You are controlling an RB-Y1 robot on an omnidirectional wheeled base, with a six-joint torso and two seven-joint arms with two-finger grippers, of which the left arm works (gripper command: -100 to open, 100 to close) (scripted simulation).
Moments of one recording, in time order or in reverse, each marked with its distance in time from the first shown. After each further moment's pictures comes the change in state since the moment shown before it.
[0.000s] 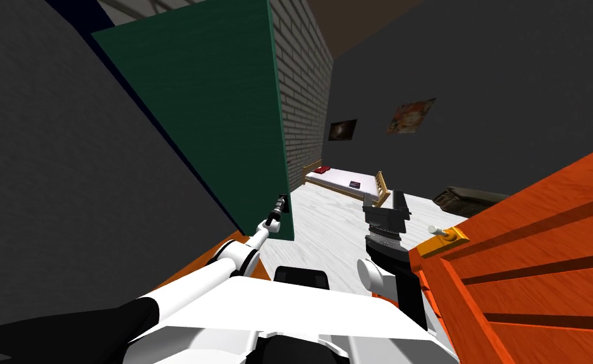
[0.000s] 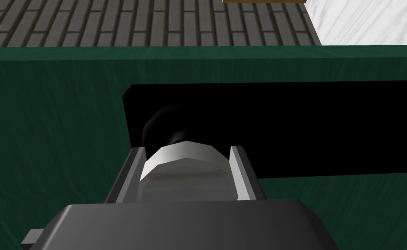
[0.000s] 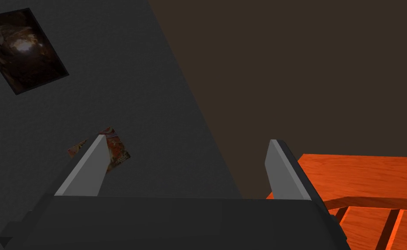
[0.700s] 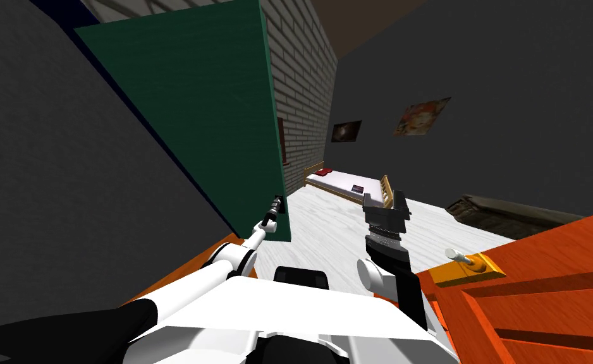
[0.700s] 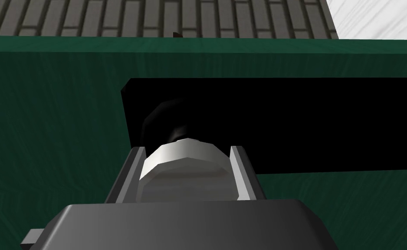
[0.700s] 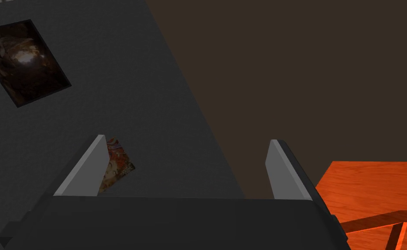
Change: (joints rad) arm 0.027 0.027 0.064 -0.016 0.018 0.018 -0.022
